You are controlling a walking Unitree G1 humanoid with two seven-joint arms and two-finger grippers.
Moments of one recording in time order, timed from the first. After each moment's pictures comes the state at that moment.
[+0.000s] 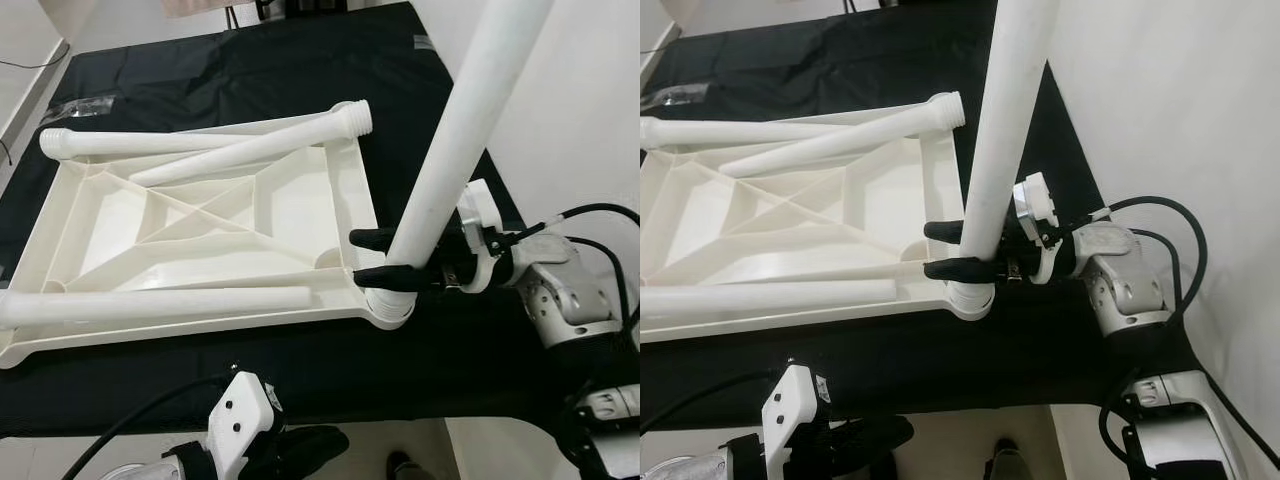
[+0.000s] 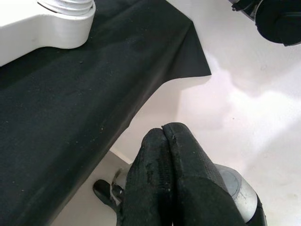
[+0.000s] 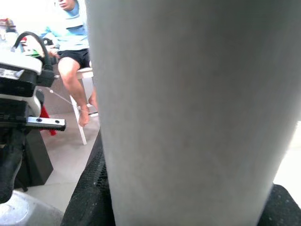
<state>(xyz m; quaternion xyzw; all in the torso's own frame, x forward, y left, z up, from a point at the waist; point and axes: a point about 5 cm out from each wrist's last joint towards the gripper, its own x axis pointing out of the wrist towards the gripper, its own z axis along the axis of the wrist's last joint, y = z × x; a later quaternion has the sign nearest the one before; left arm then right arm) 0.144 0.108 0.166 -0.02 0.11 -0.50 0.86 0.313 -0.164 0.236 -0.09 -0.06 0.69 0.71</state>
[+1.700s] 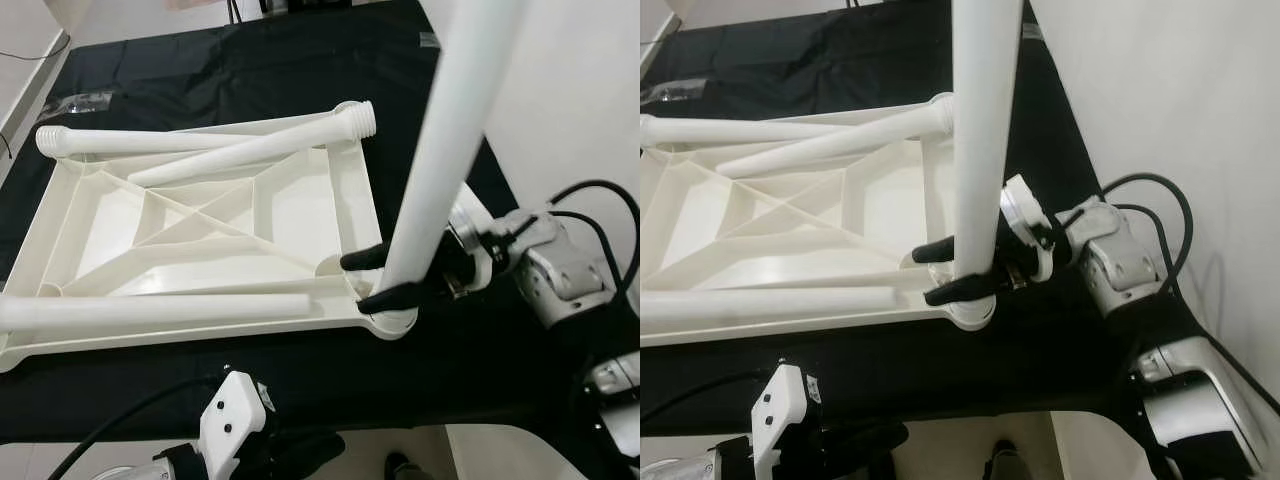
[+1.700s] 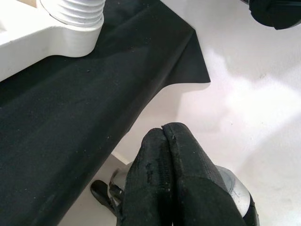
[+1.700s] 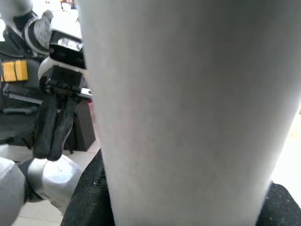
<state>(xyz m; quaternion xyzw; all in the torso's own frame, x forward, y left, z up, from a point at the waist) 0.141 0.112 0.172 -0.02 0.11 -0.50 0.86 0.312 -0.155 0.241 -0.15 -0.04 0.77 0.62</state>
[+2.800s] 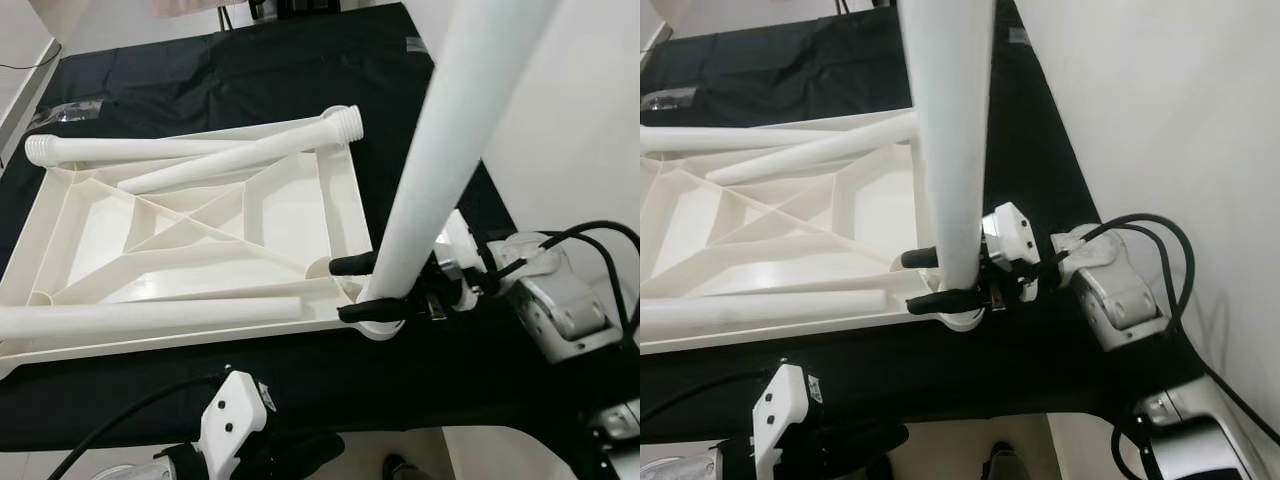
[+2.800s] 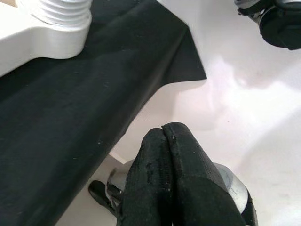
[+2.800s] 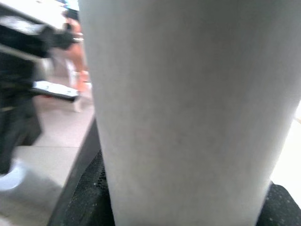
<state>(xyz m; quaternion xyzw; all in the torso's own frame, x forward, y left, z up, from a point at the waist) 0.142 0.110 0.169 -0.02 0.12 -0.51 0.85 0.292 -0.138 0.231 -0.19 -0.05 0.67 0.72</state>
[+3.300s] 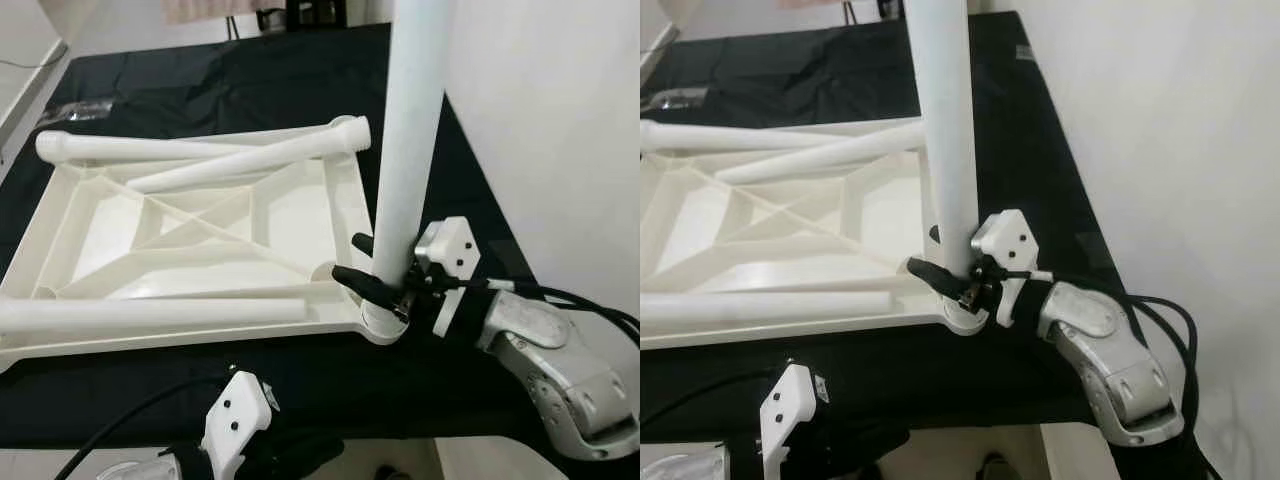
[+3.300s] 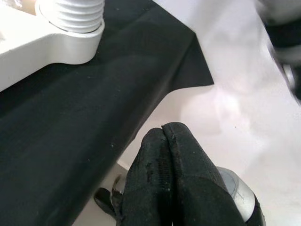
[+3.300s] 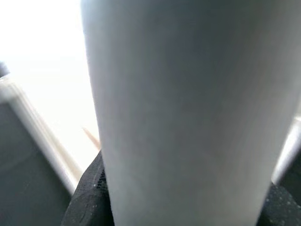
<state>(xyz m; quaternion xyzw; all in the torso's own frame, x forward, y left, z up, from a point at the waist) 0.147 0.109 0.165 -0.02 0.11 -0.50 0.86 0.251 -0.128 0.212 -0.06 -0.05 0.35 0.93</state>
